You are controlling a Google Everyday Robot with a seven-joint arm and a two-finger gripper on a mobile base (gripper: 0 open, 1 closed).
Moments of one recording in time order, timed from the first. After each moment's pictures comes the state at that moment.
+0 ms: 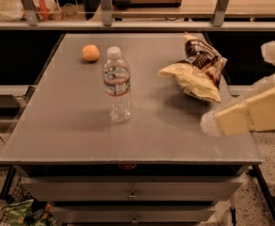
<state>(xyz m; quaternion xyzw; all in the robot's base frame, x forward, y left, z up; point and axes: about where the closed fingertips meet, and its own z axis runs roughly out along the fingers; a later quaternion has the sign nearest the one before) 0.357 -0.148 1.042 -0.35 0.82 0.15 0.43</state>
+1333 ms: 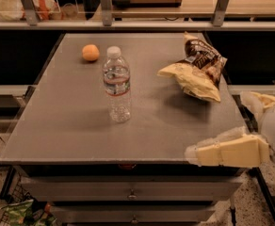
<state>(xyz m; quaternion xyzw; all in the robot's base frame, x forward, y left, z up) 0.365 -0.151 0.949 -0.30 0.81 0.19 0.47</state>
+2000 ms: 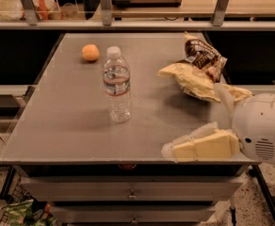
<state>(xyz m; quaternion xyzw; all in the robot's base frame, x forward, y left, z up) 0.379 -0.111 0.949 -0.35 0.77 0.22 0.49</state>
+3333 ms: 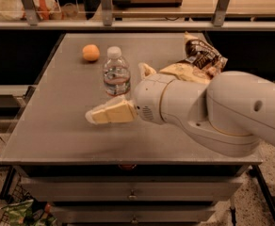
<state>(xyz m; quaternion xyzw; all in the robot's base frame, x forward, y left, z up) 0.493 0.029 0.917 -0.37 0.71 0.23 0.55</state>
